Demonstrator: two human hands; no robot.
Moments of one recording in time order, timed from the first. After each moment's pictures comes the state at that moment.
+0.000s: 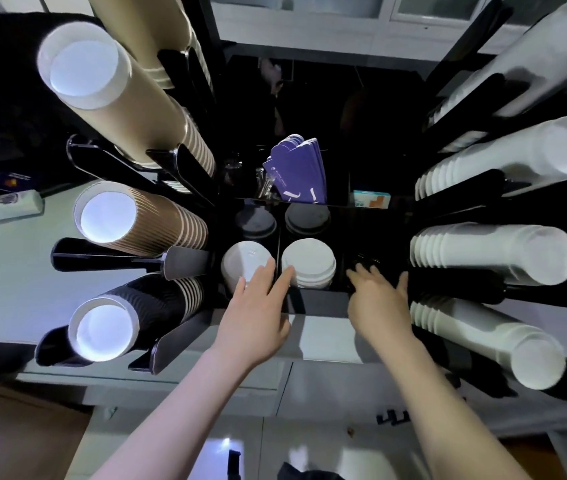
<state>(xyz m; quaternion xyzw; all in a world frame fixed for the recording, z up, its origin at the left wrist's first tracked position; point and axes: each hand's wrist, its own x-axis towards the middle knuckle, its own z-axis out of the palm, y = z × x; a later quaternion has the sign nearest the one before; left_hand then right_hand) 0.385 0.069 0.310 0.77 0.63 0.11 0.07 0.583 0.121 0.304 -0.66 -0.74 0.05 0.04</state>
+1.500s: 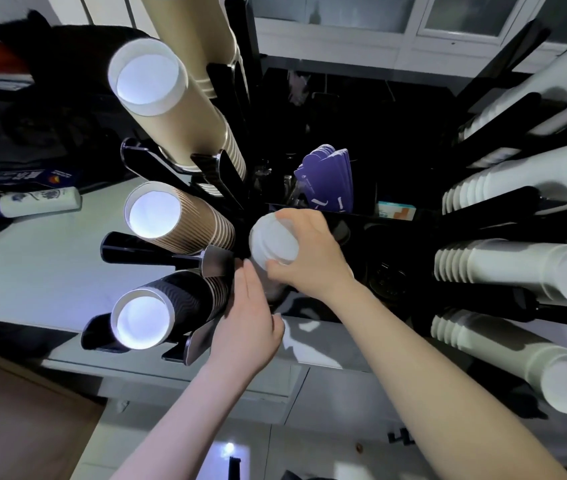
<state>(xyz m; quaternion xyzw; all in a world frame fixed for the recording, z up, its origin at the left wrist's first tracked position) 0.362 0.040 0.321 0.62 0.74 0.20 0.14 0.470 0.146 0.361 -0.47 -0.80 0.25 0.29</state>
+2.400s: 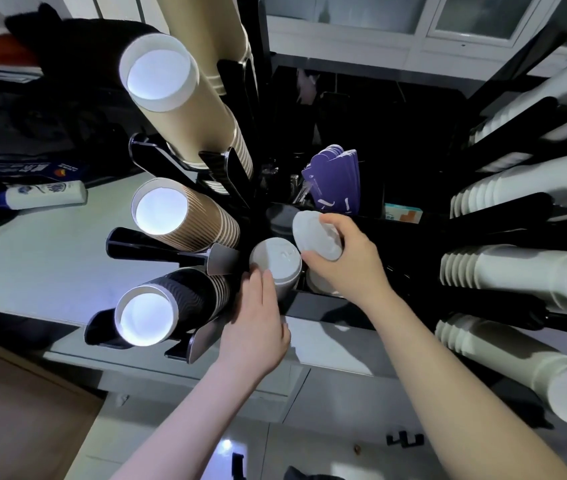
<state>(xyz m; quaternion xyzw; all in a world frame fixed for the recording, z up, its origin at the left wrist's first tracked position) 0.369 0.046 0.308 0.66 0.73 0.13 0.08 0.507 0.150 0.356 -0.50 -0.72 0.29 0.38</state>
